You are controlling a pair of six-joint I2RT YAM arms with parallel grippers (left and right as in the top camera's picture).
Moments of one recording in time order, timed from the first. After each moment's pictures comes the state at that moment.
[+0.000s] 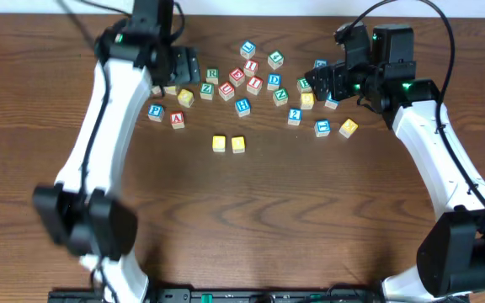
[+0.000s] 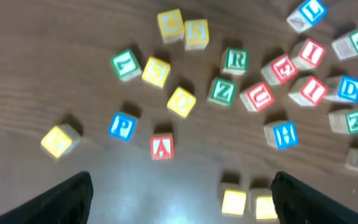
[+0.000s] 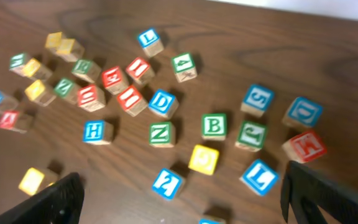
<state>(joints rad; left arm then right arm) -0.18 1.92 1.93 -1.14 -0.06 -0.29 0.13 1.71 1.39 -0.48 -0.35 -0.06</state>
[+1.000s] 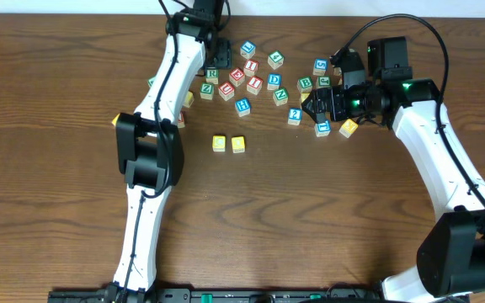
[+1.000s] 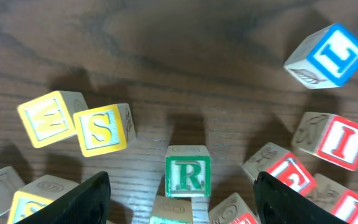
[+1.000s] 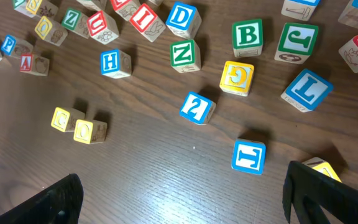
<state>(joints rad) -0.26 2.55 2.43 -1.04 -0.08 -0.26 0.13 1.71 1.39 -0.74 -0.40 -0.03</state>
